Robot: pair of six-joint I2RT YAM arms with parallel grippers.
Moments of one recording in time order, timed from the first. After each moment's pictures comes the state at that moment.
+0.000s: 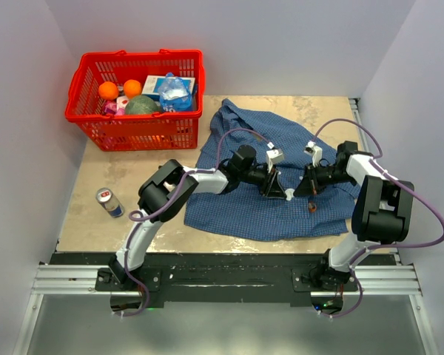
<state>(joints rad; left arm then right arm) -0.83 2.27 1.43 0.51 0.84 -0.34 -0.20 1.66 1.02 -0.85 -0.88 -0.64</state>
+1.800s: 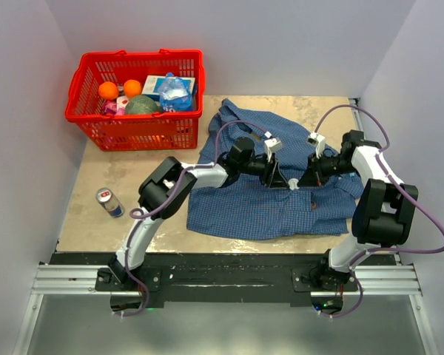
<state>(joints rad) -0.79 2.29 1.50 0.54 0.81 -0.41 -0.21 1.64 1.16 -0.99 -0.88 -0.78</state>
